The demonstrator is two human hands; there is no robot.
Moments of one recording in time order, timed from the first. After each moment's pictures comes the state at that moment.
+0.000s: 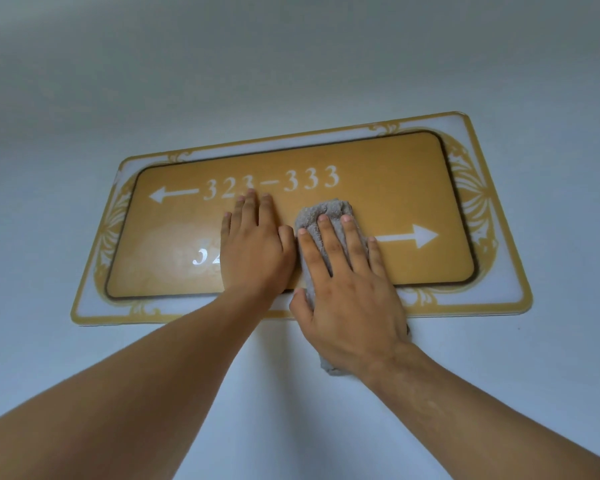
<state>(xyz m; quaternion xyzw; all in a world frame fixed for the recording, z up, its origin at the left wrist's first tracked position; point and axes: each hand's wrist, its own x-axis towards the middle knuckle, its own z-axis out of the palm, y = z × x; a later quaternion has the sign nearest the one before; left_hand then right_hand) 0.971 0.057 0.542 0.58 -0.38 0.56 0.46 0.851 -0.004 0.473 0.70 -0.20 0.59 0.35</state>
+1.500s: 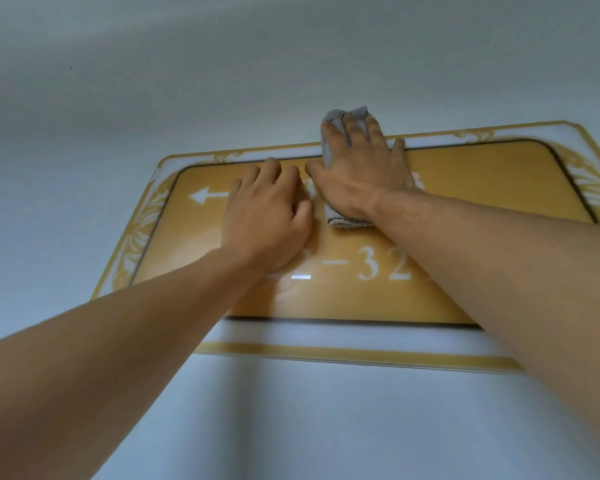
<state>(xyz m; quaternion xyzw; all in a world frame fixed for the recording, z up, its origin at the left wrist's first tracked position) 1.049 0.092 0.603 0.47 -0.40 0.66 0.43 0.923 0.024 0.674 0.67 -0.21 0.63 0.32</state>
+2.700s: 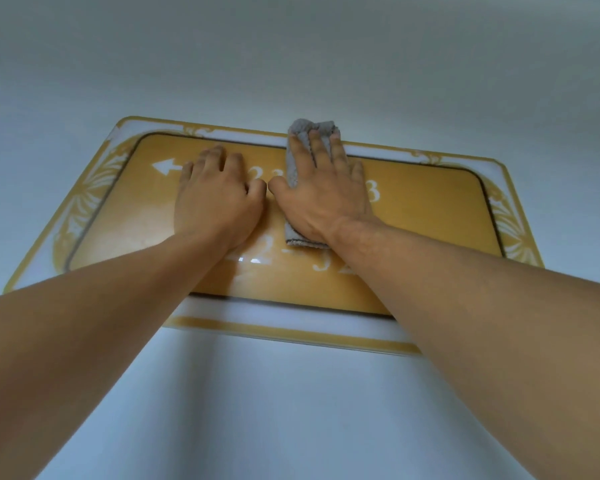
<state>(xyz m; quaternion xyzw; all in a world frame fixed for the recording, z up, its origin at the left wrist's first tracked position) 1.059 0.093 0.604 0.53 -0.36 0.57 0.51 0.925 0.031 0.634 0.70 -0.21 0.60 0.34</state>
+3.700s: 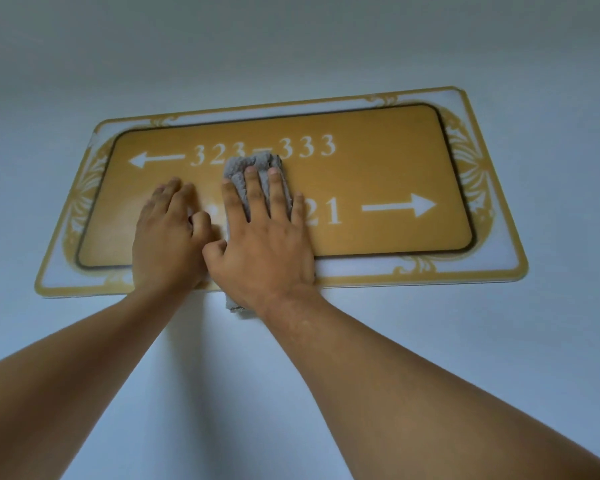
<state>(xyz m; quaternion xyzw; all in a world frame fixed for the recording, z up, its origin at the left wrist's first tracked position) 1.056 0.096 0.512 0.52 -0.37 0.55 0.54 0.940 0.038 0.497 0.69 -0.17 0.63 0.31</state>
